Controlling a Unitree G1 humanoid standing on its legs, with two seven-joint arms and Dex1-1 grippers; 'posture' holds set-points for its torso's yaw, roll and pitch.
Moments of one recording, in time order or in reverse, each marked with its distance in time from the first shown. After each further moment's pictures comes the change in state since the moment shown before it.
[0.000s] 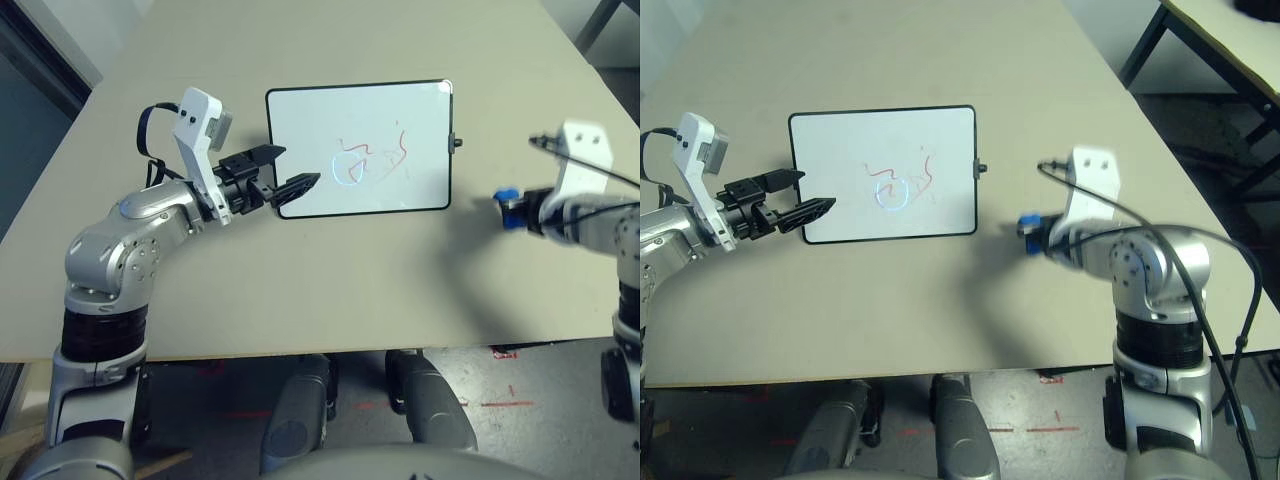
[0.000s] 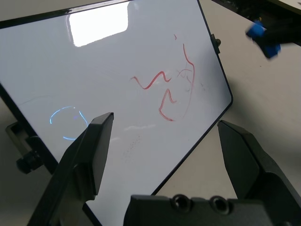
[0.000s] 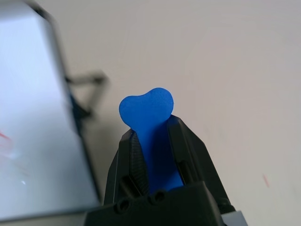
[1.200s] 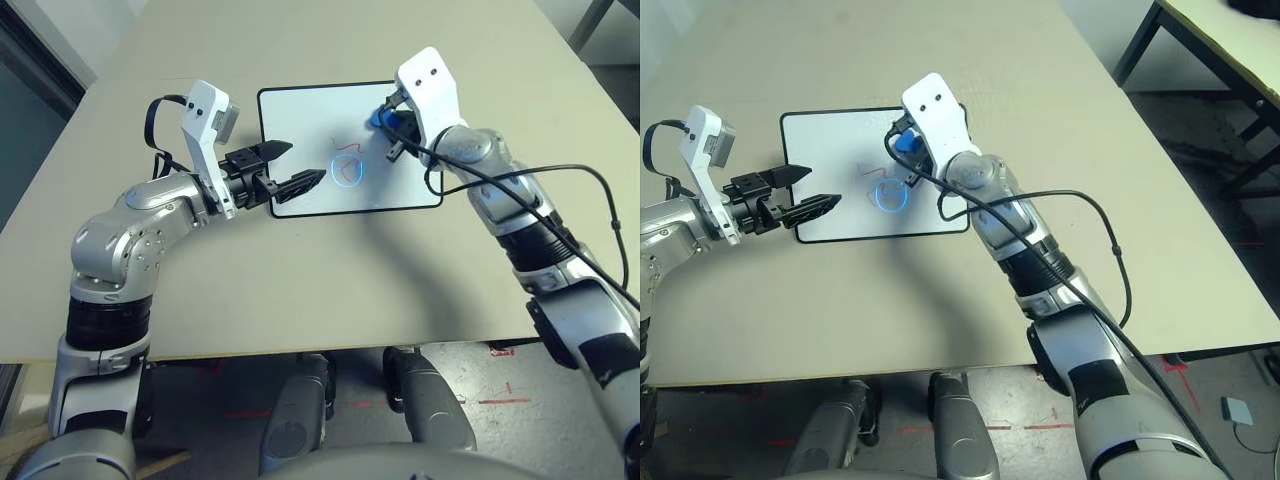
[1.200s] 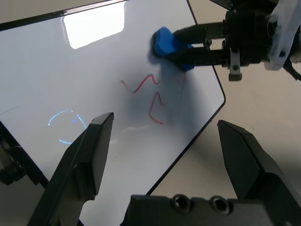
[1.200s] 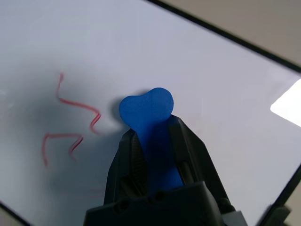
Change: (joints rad) left arm -0.031 0.009 -0.022 0.023 -0.002 0.013 -0.015; right arm -0.066 0.261 0.414 0.391 -0.527 -0.643 0.318
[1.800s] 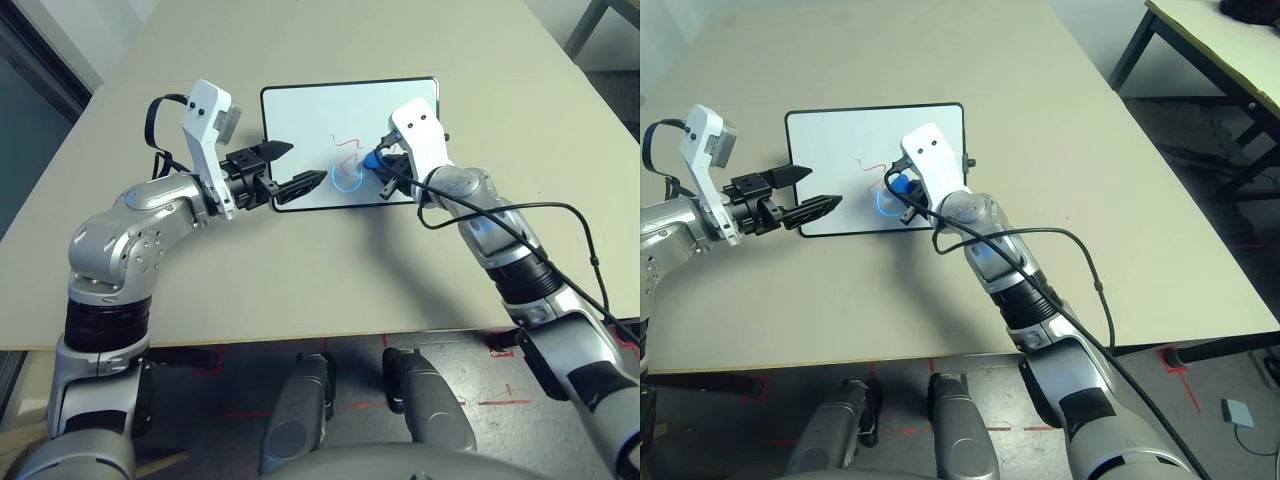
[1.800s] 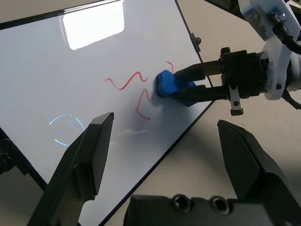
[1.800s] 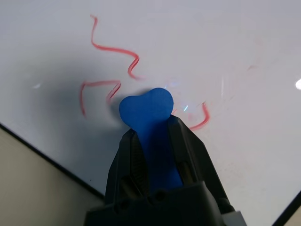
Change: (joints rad) left arm -0.001 -0.003 0.000 -0.023 -0.004 0.019 0.011; right arm 0.040 0.024 -0.017 -0.010 -0.026 0.046 0.040
